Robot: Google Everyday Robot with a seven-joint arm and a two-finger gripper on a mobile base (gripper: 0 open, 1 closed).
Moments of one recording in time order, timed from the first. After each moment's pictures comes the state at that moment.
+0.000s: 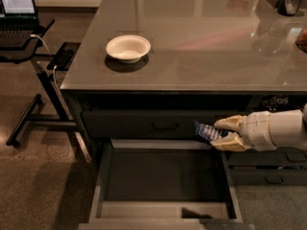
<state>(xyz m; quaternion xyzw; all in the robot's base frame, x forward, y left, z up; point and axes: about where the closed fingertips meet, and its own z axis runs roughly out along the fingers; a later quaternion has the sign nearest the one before) 0.497 -0.203 0.733 -0.56 0.72 0.14 0.39</state>
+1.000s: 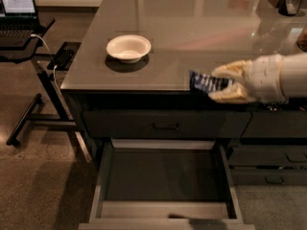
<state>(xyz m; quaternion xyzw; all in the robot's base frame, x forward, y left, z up) 0.534 -0.183 0.884 -0.61 0.63 0.05 0.47</state>
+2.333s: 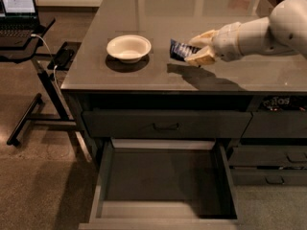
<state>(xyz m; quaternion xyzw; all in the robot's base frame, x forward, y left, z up) 0.695 -0.137 0.891 -0.58 0.63 0.11 0.50</state>
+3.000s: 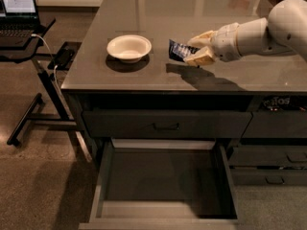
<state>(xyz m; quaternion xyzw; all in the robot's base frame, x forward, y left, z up) 0.695 -0.137 0.889 -0.58 0.63 0.11 0.50</state>
